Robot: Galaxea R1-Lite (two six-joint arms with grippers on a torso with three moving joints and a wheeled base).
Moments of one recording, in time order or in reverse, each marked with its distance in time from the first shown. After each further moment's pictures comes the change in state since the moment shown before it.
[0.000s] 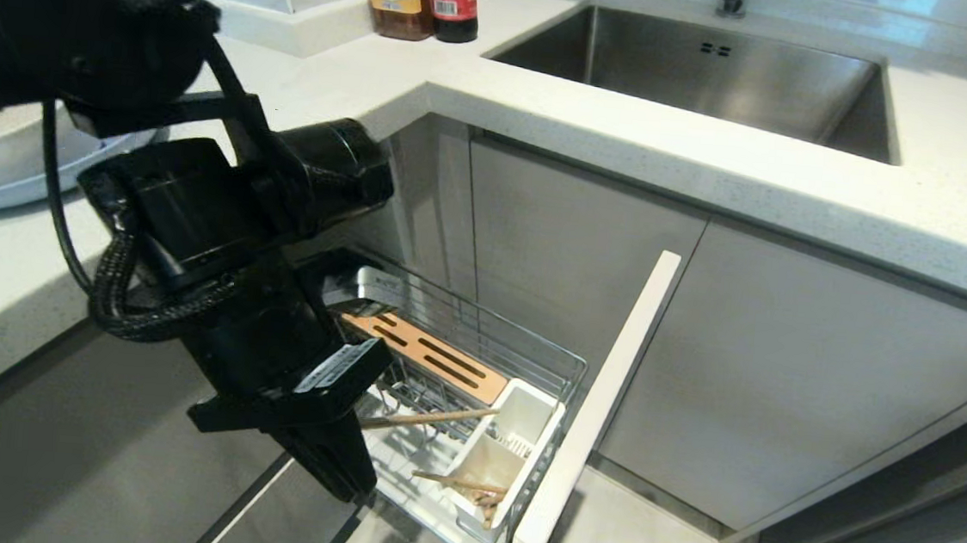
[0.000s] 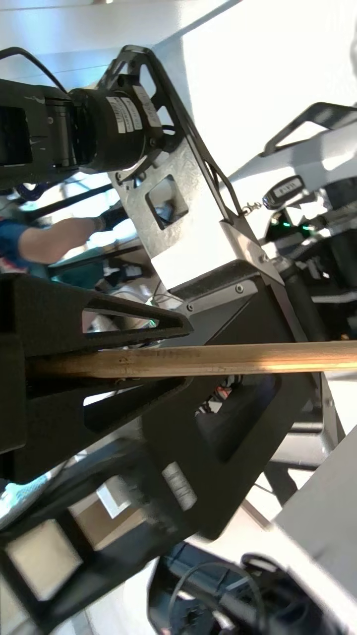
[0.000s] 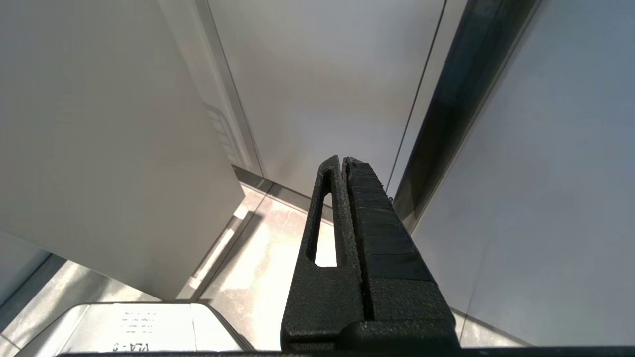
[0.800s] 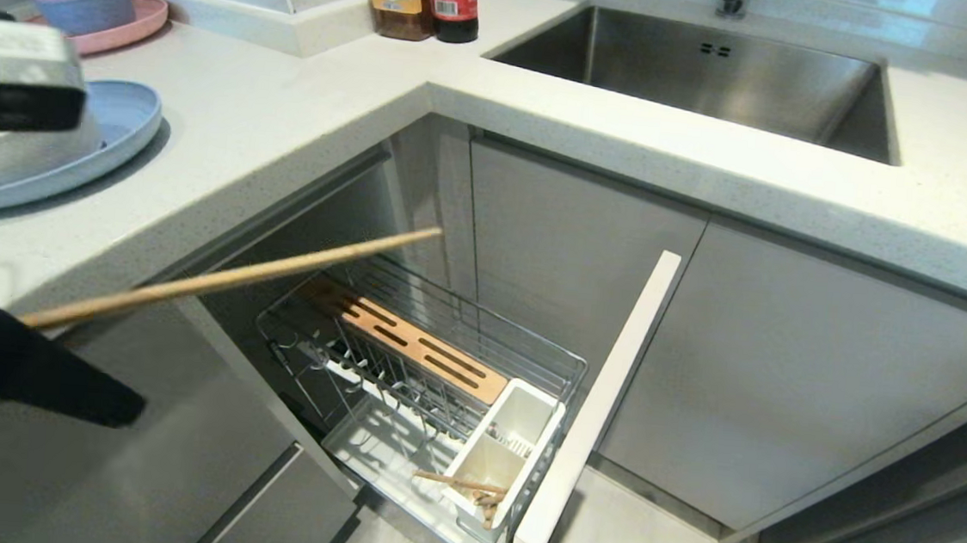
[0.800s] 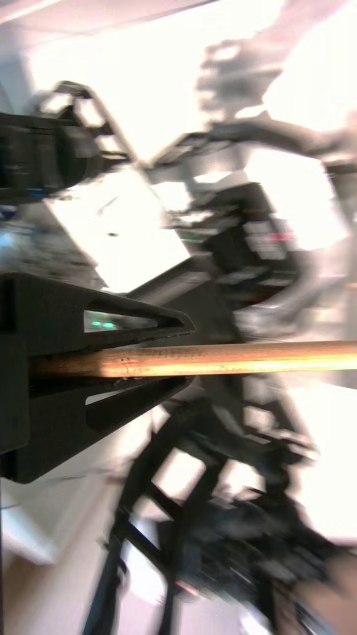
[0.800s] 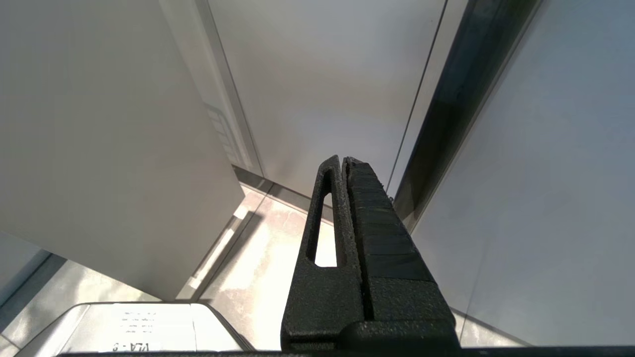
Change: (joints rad) left arm 0.038 -0.437 -0.023 -0.057 0.062 0.028; right arm 0.000 0.000 0.000 0.000 0.000 0.000
